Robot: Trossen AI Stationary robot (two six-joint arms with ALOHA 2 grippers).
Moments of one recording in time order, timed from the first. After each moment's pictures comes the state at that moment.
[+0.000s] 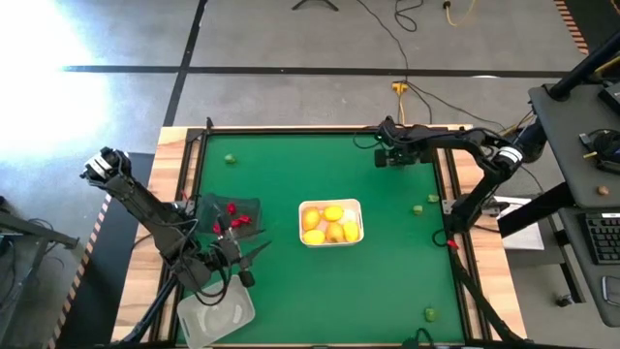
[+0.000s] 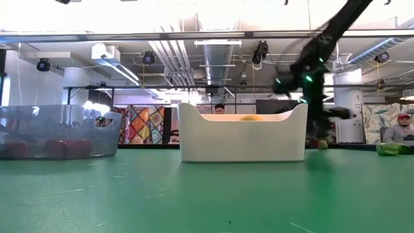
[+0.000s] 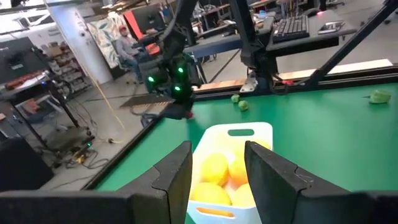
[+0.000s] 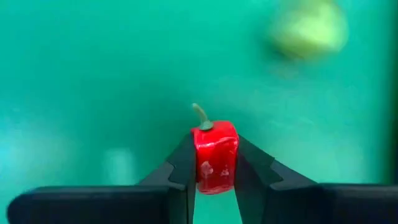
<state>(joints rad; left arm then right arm) -0.80 1.25 0.71 0.18 -1.23 -0.10 -0.76 1.65 0.90 -0.67 0.29 0.74</state>
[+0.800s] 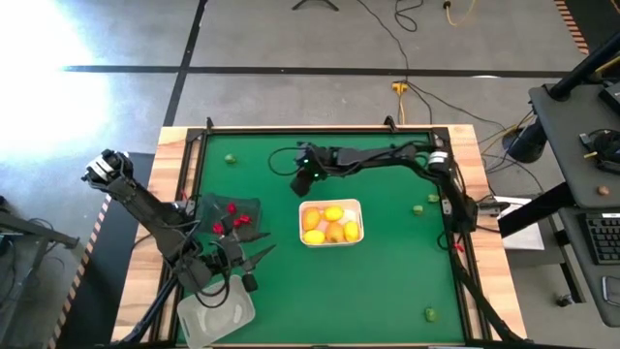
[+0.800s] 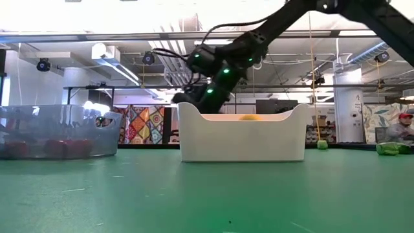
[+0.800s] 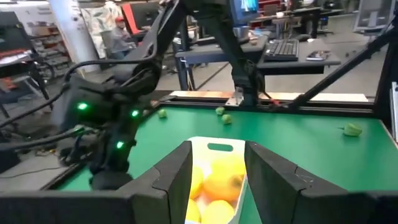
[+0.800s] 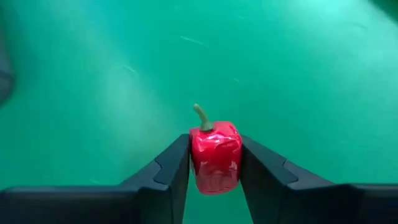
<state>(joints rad) -0.79 1.29 0.76 0.25 -1.20 -0.18 -0.30 2.17 1.55 -0.26 0.06 0.28</state>
